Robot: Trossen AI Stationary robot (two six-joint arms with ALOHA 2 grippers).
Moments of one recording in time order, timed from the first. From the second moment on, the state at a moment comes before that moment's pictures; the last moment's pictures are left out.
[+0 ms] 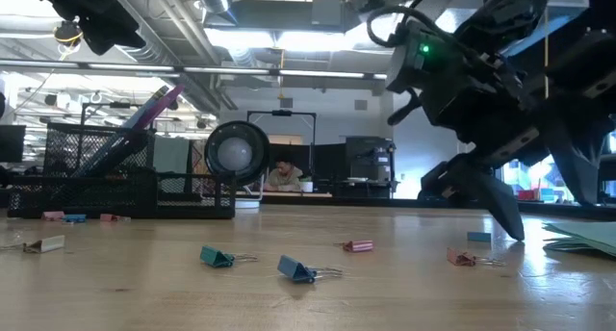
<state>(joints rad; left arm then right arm) 0.06 0.45 0.69 -0.78 -0.09 -0.30 0.11 1.75 0.83 -0.36 -0.67 -0.21</state>
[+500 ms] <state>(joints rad) 0.06 0.45 0.69 -0.78 -0.09 -0.31 0.11 1.79 0.83 -0.33 -0.76 -0.22</state>
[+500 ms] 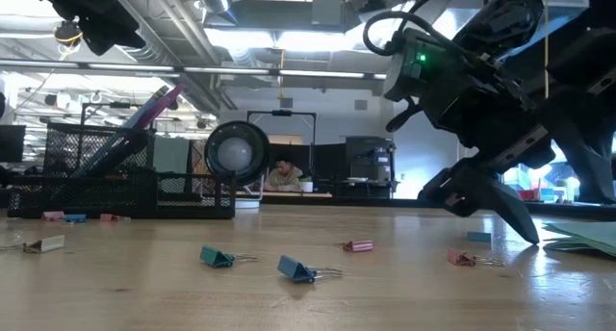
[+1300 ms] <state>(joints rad) 0.06 0.45 0.69 -0.78 -0.09 -0.31 0.11 1.79 0.83 -0.33 -0.87 -0.21</state>
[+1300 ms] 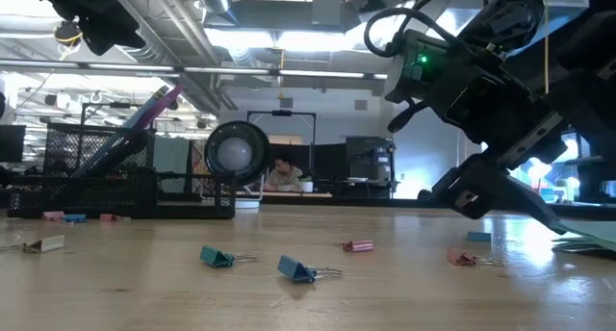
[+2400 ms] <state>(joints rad) -0.35 1.38 0.75 0.32 -0.17 0.33 0.11 1.79 0.83 -0.33 -0.86 -0.14</state>
